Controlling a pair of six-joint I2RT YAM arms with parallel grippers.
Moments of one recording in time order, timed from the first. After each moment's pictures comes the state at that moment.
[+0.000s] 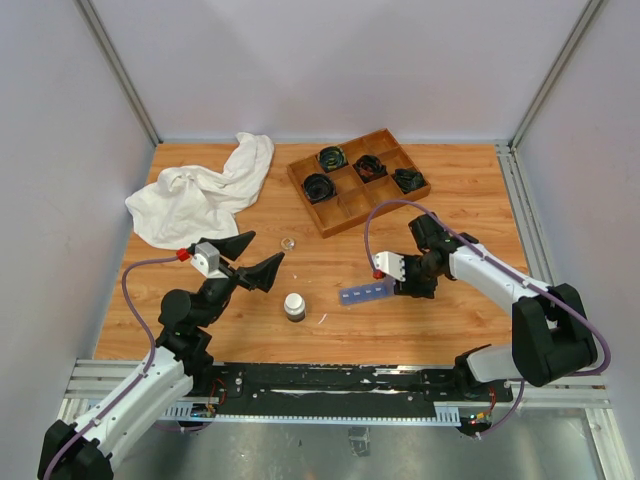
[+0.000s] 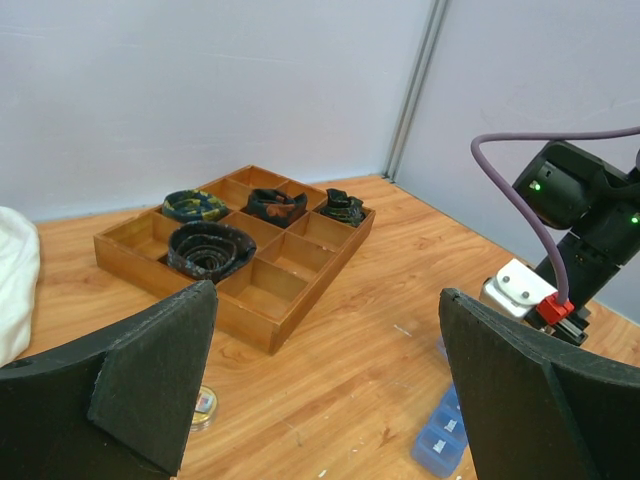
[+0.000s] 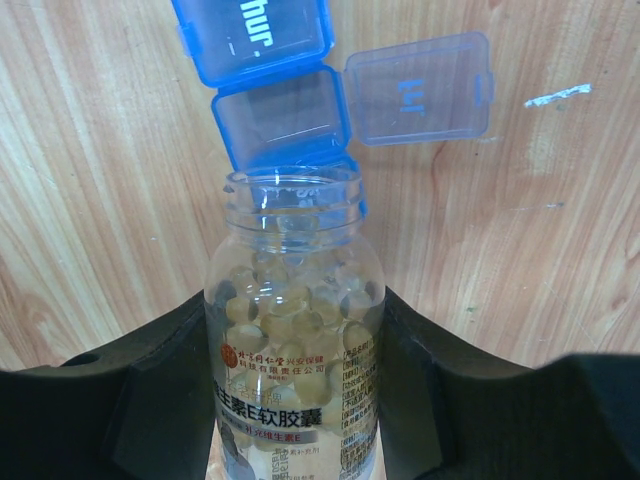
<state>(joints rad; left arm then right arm) -0.49 0.47 0.12 0.70 0.12 -0.25 0.38 1.37 0.79 -0.72 -0.25 -1.17</state>
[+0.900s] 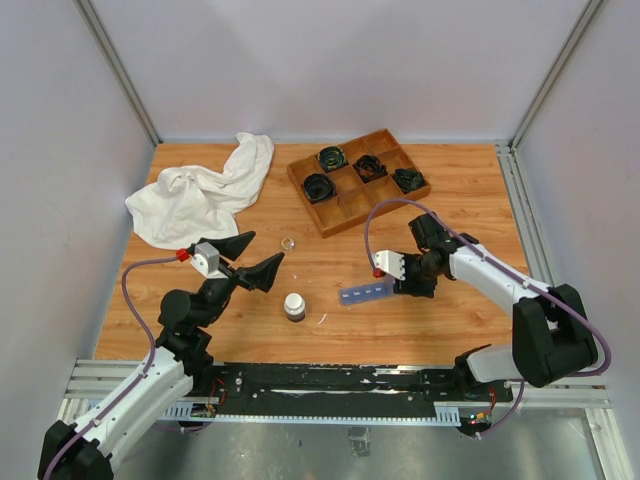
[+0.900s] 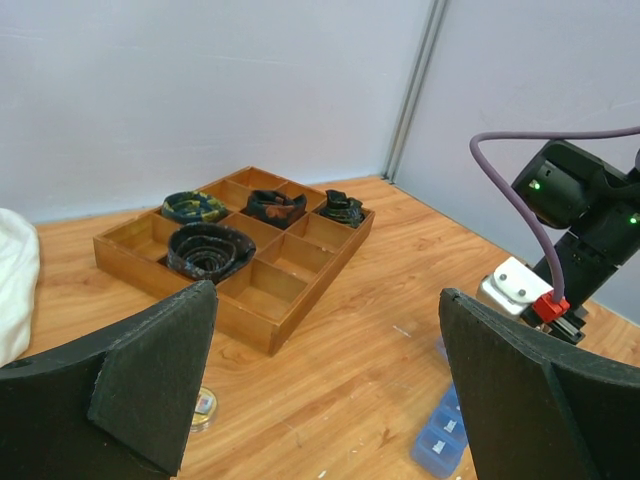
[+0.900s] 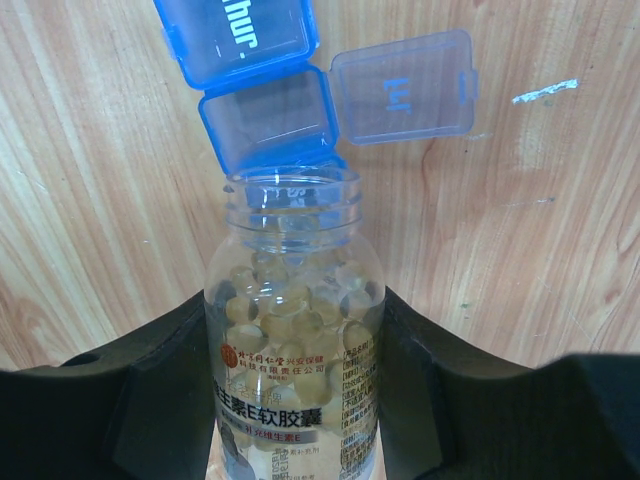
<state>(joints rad) -0.49 0.47 0.12 0.70 0.12 -0.25 0.38 1.37 0.79 -0.71 -0.24 -1.15</state>
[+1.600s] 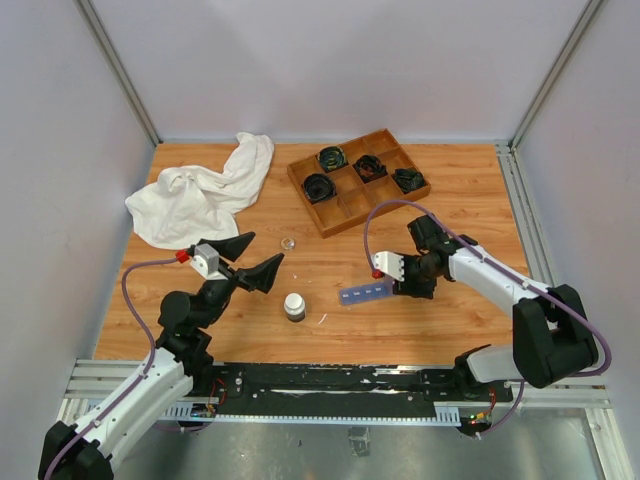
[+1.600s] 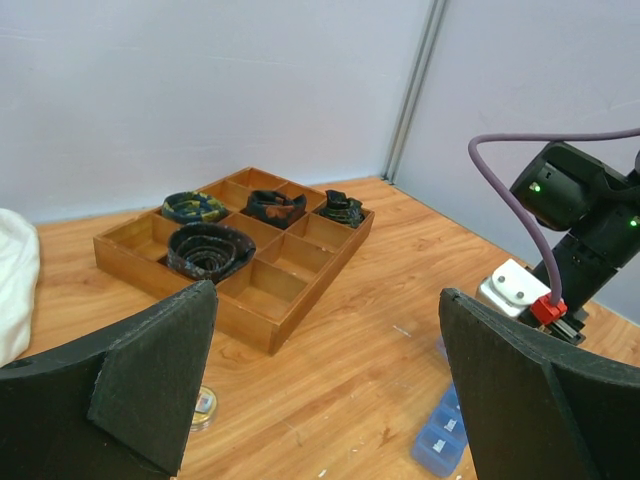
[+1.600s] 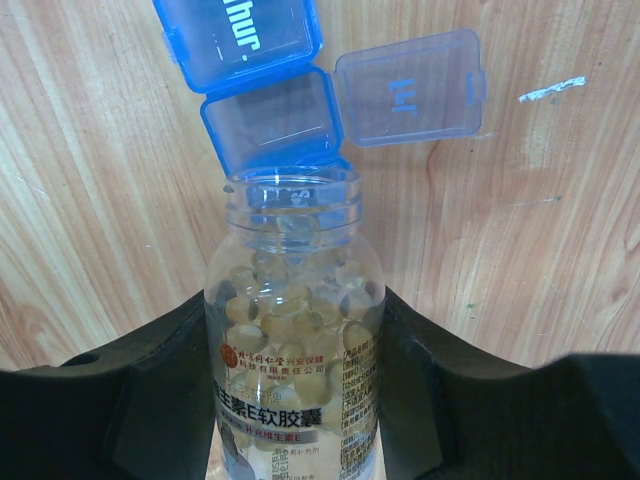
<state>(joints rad) -0.49 0.46 0.10 0.71 0.12 -0.25 0.39 1.37 0.78 -0.69 -0.22 -1.13</state>
